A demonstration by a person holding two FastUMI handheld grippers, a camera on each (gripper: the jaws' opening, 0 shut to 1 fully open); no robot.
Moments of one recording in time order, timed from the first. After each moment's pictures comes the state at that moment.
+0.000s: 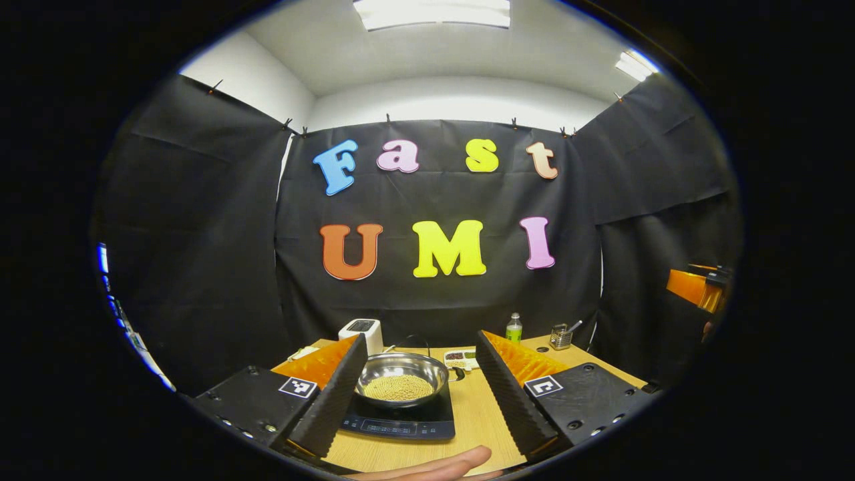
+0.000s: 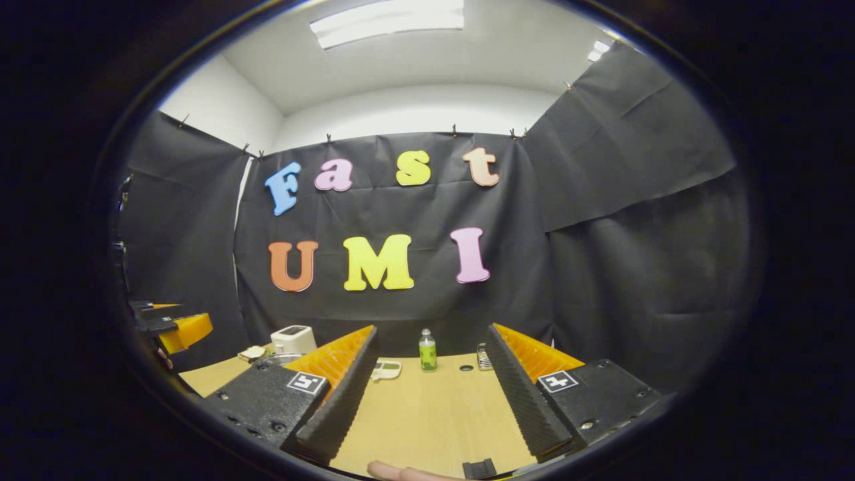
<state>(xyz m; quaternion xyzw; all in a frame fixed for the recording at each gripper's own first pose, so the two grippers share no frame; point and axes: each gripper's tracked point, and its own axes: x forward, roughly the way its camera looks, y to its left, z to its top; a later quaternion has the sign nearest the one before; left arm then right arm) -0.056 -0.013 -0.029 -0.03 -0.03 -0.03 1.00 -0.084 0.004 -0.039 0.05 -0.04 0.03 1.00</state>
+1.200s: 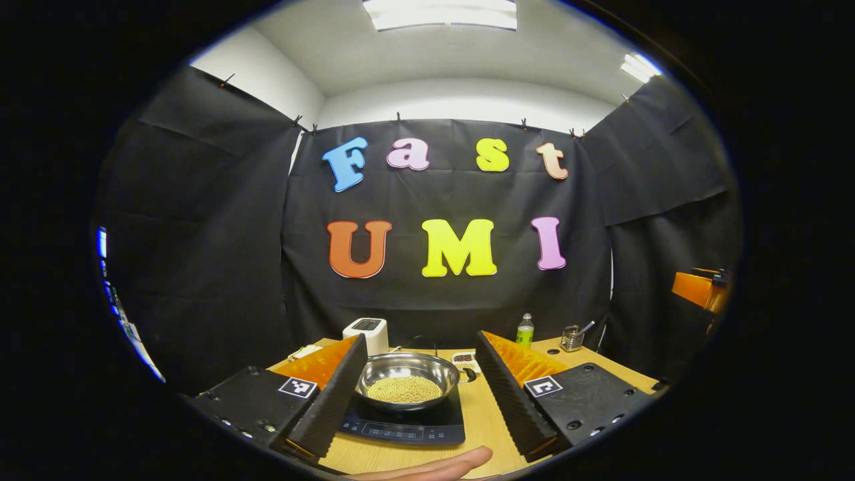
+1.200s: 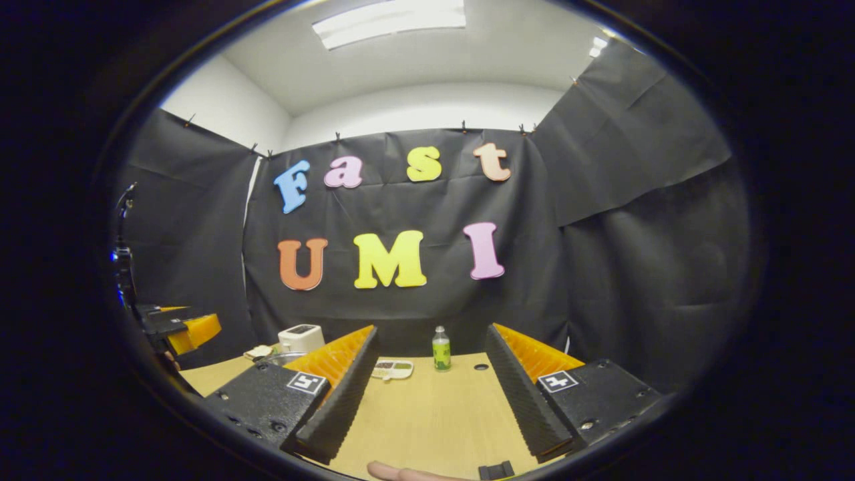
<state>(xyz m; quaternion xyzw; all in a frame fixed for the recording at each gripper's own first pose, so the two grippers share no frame) -0.022 0.007 -0.059 -0.03 -0.04 0.00 1.00 -0.050 0.029 -0.067 0.05 -0.04 0.05 1.00</state>
